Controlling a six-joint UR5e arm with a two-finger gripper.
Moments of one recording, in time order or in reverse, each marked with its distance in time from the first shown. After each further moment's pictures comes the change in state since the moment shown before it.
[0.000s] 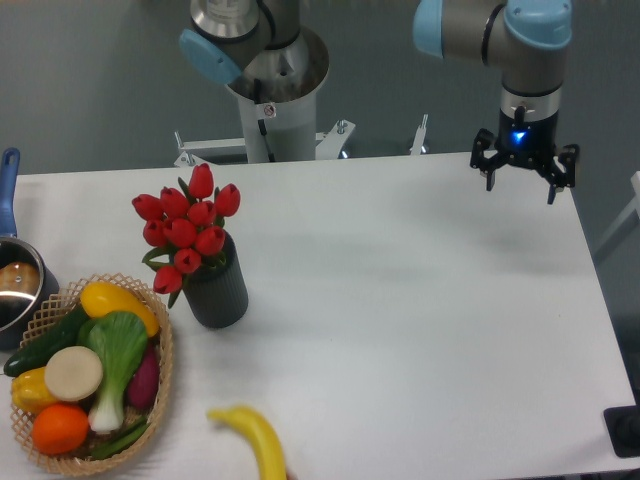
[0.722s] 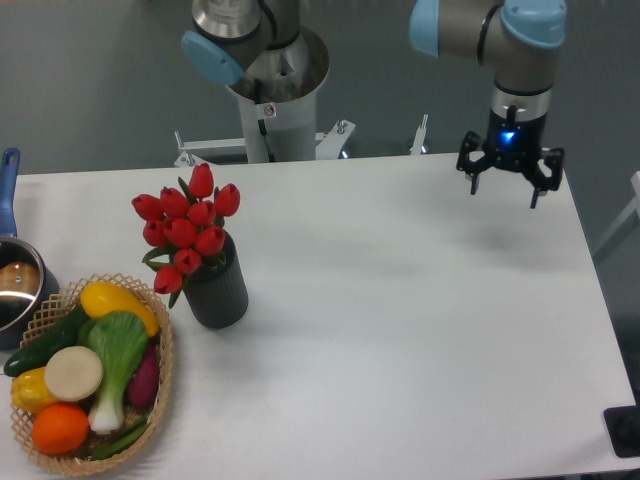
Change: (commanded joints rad) arm 0.034 0.084 -0.150 0.009 -0.288 -0.012
